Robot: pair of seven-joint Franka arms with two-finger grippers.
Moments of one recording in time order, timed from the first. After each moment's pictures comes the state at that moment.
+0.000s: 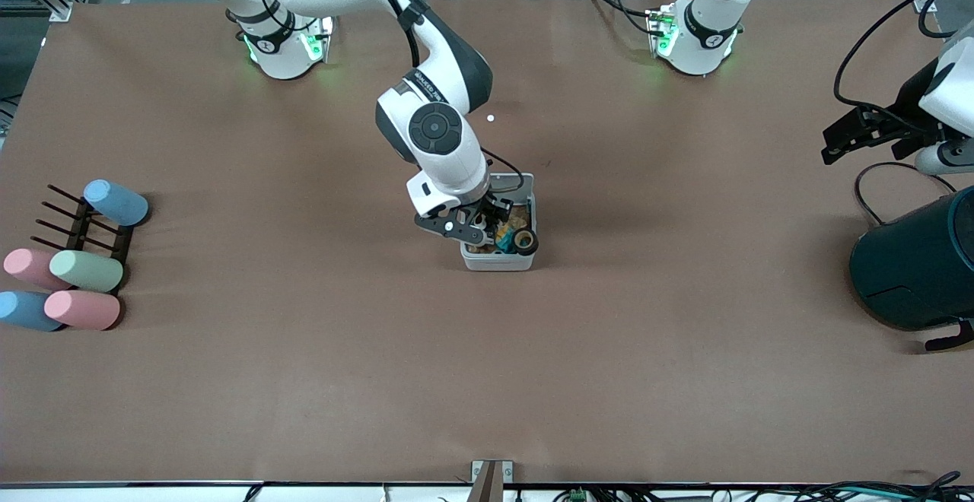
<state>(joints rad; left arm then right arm) -0.04 0.00 -0.05 -1.55 0.02 1.56 -0.13 0.76 0.60 -0.02 -1.49 0.18 2.16 1.01</state>
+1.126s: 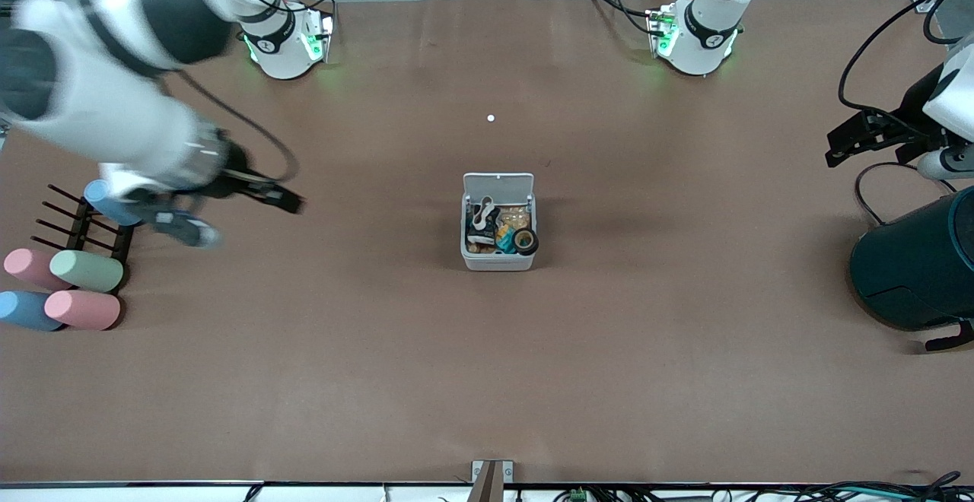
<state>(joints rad) -0.03 0.01 -0.04 -1.55 0.01 1.56 -0.10 0.22 0.20 -0.05 -1.44 0.18 1.51 0.59</state>
